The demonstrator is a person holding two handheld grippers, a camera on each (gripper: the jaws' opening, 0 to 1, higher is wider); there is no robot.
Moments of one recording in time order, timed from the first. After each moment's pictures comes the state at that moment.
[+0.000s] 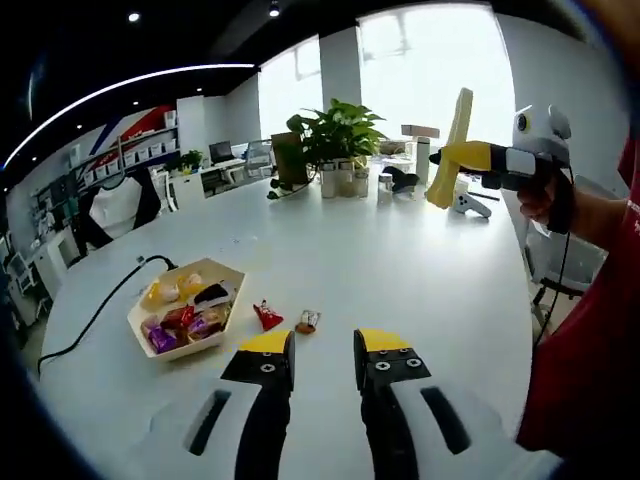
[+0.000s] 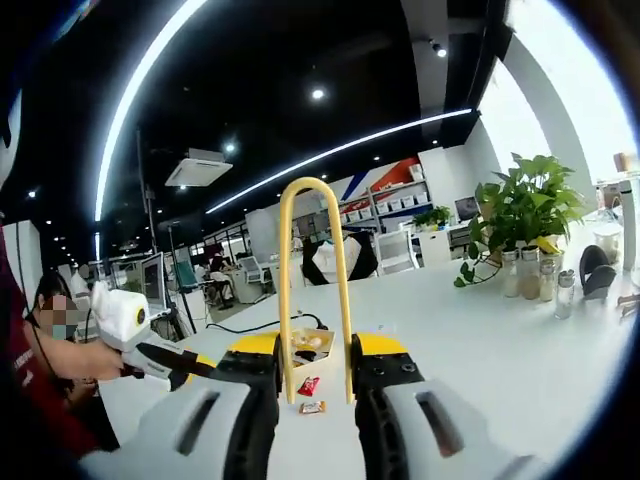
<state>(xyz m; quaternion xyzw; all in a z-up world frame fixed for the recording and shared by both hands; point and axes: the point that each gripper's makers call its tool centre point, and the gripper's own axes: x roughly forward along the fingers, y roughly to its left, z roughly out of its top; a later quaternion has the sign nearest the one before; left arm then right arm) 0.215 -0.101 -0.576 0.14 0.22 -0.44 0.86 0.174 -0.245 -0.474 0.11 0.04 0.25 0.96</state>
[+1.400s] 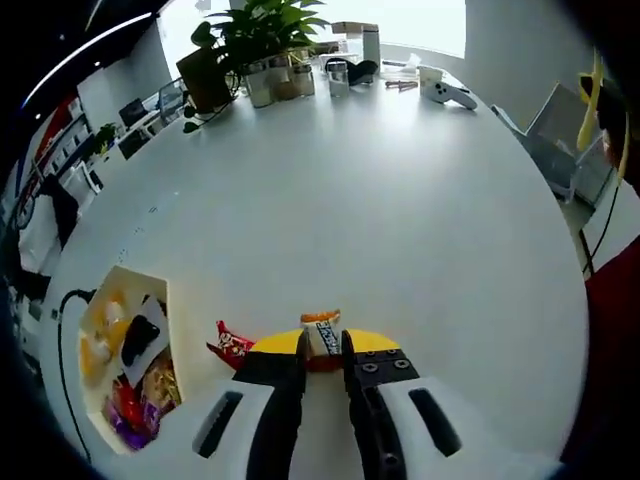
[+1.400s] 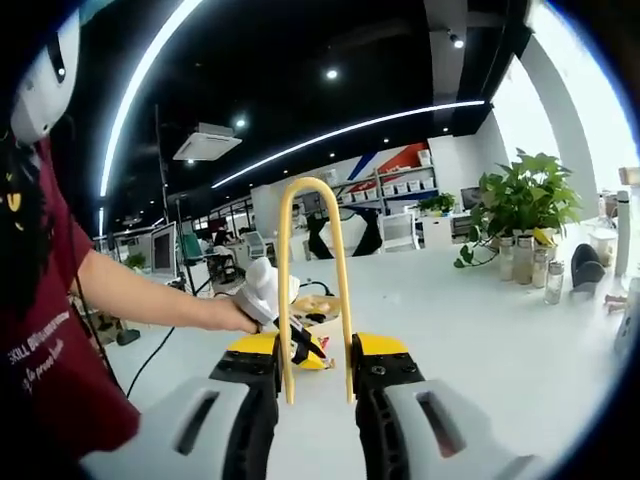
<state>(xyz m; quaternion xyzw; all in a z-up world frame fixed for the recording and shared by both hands) 0.293 -0.162 -0.668 0.29 0.33 -0.51 0.73 0.133 -0.243 -0.498 0.07 0.07 0.22 0.97</state>
